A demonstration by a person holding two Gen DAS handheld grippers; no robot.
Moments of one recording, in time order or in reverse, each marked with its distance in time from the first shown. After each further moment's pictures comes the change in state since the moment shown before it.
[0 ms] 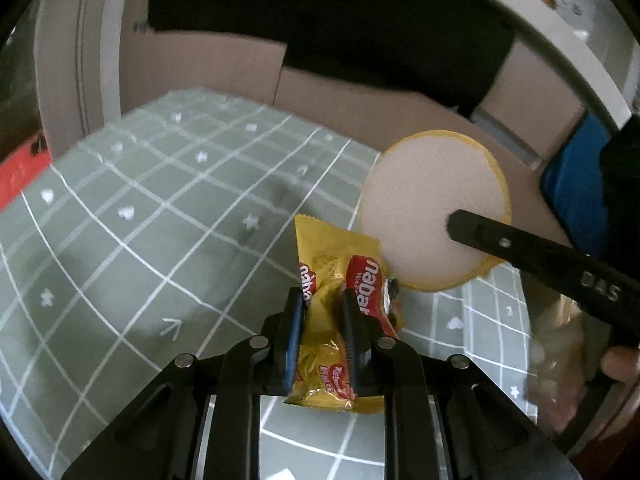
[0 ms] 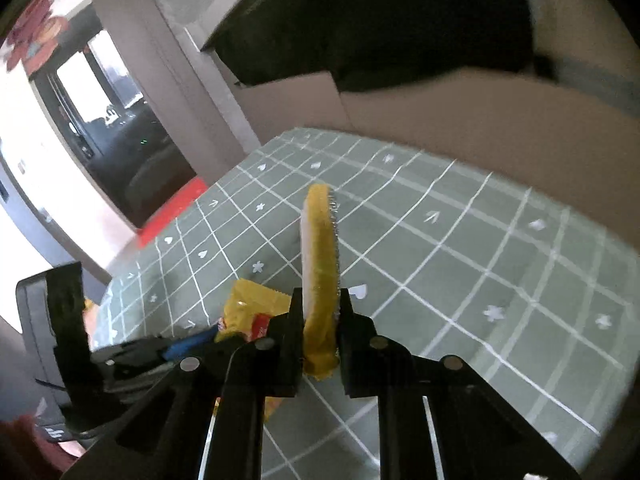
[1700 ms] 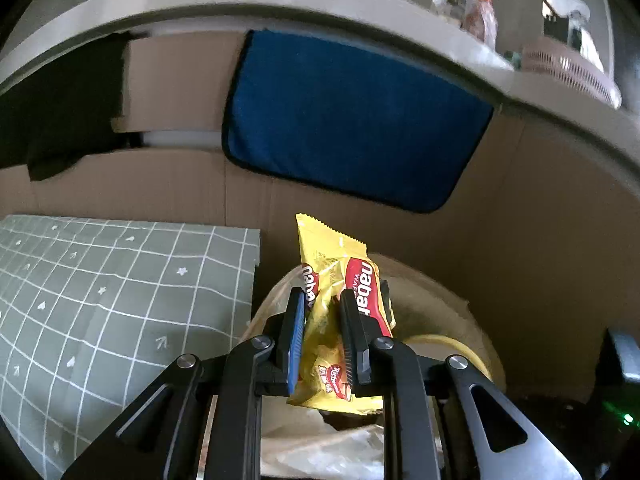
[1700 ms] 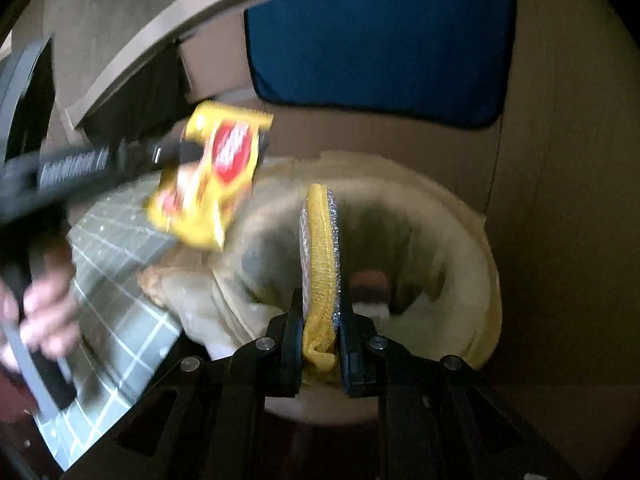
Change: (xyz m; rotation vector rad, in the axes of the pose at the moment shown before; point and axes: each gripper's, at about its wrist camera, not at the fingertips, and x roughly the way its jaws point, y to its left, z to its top) left arm -0.001 -0.332 -0.052 0.391 -0.065 -0.316; right arm -0.254 -0.147 -0.228 0.278 -0.167 -0.490
